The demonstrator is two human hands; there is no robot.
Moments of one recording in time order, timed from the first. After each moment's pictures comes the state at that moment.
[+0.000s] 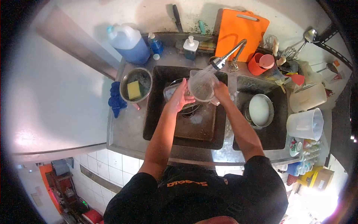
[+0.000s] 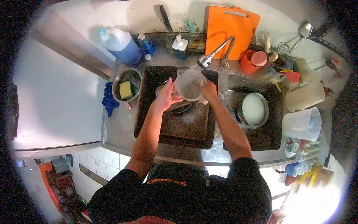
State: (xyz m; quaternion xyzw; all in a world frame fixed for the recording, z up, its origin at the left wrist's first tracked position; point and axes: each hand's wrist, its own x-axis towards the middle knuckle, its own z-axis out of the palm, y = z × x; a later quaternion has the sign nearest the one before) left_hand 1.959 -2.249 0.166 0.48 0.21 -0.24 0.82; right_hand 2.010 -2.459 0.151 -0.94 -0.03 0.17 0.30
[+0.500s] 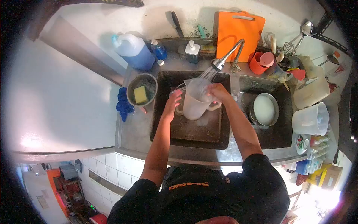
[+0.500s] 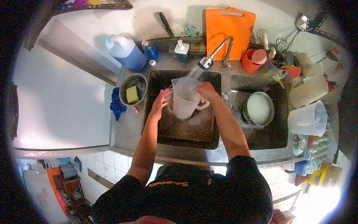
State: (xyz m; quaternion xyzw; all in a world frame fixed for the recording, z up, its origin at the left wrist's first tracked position) left_hand 1.920 -2.200 0.152 0.66 0.12 -0.11 0.74; right_hand 2.016 -2.454 0.139 -0.73 0.05 0.32 0.61
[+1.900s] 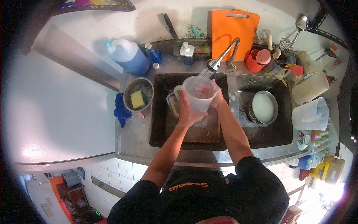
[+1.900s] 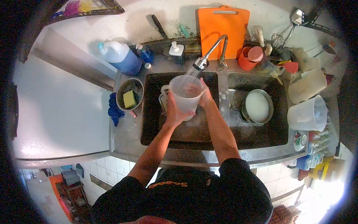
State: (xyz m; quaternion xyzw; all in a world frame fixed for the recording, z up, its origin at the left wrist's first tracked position) left_hand 1.905 -2.279 0.160 0.92 -0.12 0.11 0.36; right_hand 2.005 -2.440 0.107 -0.30 0.07 0.31 0.90
